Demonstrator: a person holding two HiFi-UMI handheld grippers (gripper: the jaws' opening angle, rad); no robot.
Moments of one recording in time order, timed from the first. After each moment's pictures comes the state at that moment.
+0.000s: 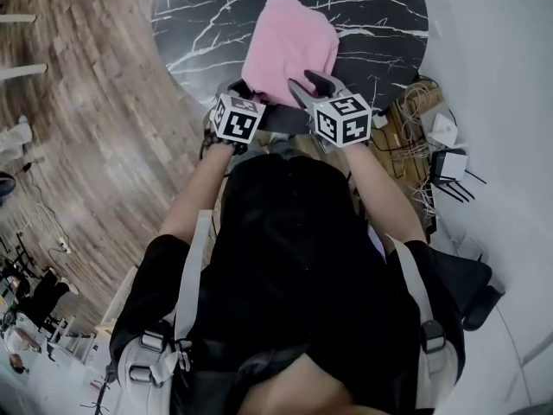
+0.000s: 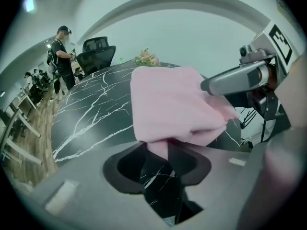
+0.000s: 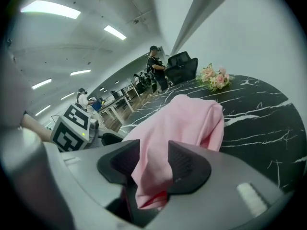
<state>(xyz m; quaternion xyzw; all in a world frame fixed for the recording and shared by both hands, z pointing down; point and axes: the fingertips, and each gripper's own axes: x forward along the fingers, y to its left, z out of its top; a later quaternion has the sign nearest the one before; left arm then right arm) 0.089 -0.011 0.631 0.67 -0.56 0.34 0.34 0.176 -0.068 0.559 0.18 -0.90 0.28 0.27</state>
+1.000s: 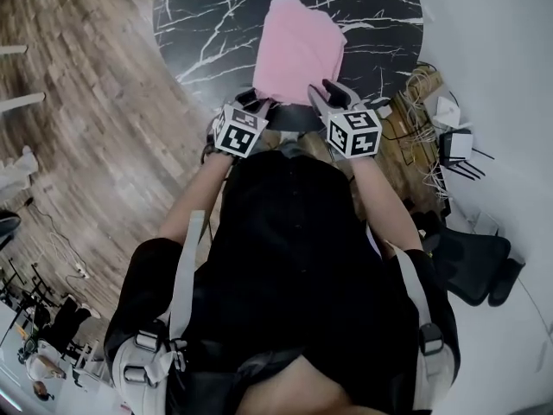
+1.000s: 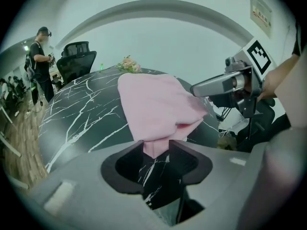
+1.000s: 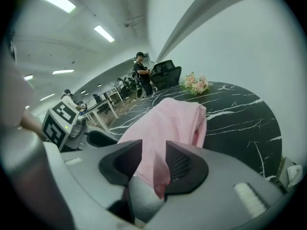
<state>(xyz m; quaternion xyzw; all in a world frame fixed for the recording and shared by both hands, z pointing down) 0.090 0.013 0.612 0.76 -0.48 0.33 0.31 0.201 -0.052 0.558 0.29 -0.88 0.27 0.26</state>
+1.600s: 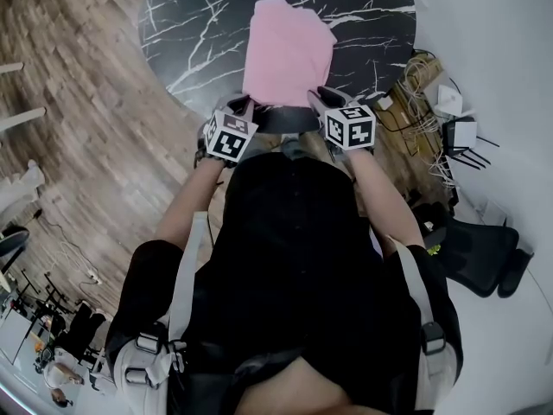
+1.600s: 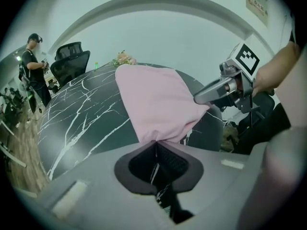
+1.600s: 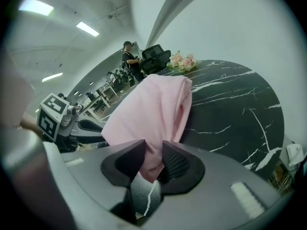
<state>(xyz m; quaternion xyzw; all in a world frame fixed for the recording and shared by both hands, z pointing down) 0.088 0.011 0.630 0.76 -0.46 0.37 0.29 0.235 -0.047 0.616 0.30 -0.84 0.34 0.31</state>
